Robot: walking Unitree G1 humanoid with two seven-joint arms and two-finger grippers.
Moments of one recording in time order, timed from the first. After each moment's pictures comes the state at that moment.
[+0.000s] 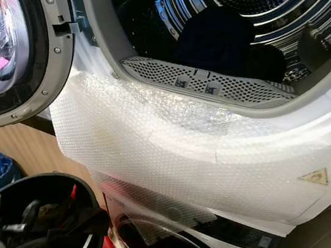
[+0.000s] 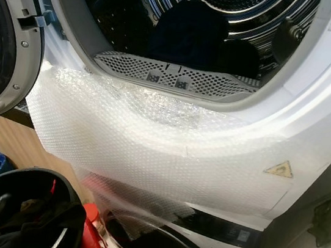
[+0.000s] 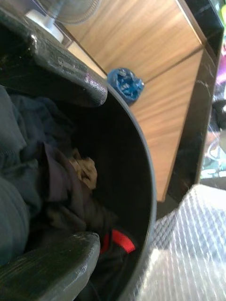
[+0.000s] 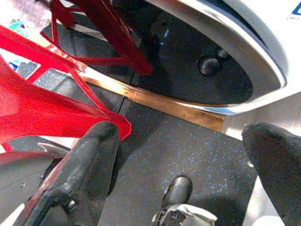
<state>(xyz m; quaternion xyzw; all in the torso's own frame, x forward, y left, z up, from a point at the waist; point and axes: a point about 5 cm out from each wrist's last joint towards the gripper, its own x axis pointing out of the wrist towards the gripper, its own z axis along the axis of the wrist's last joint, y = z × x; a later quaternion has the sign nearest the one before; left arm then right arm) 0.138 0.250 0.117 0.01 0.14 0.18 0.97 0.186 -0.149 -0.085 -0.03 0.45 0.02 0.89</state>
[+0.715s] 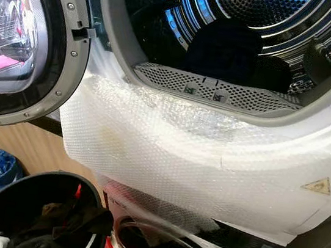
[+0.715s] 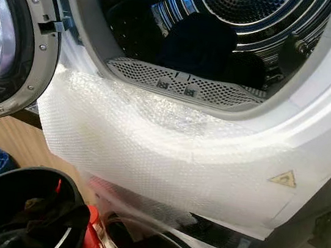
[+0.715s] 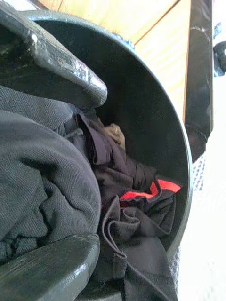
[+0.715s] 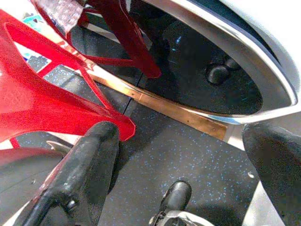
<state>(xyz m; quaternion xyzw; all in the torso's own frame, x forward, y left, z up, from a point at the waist) 0.104 0.231 0.100 0.06 0.16 0.04 0.98 0.185 -0.144 -0.086 -0.03 0.45 0.04 0.89</state>
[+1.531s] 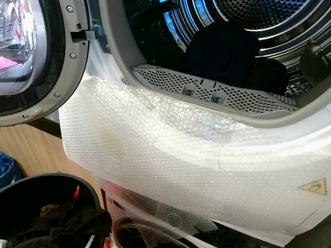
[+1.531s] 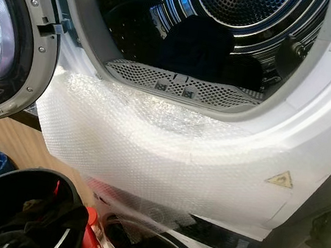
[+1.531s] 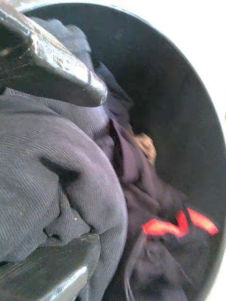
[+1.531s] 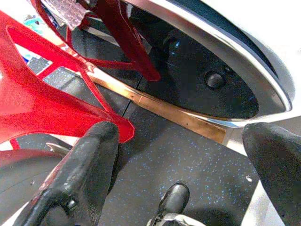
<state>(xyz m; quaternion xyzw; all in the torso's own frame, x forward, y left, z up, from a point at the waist) 0.112 0.241 0.066 -0.01 0.22 0.12 0.97 0.186 -0.147 -0.085 -0.03 0.45 0.05 0.89</state>
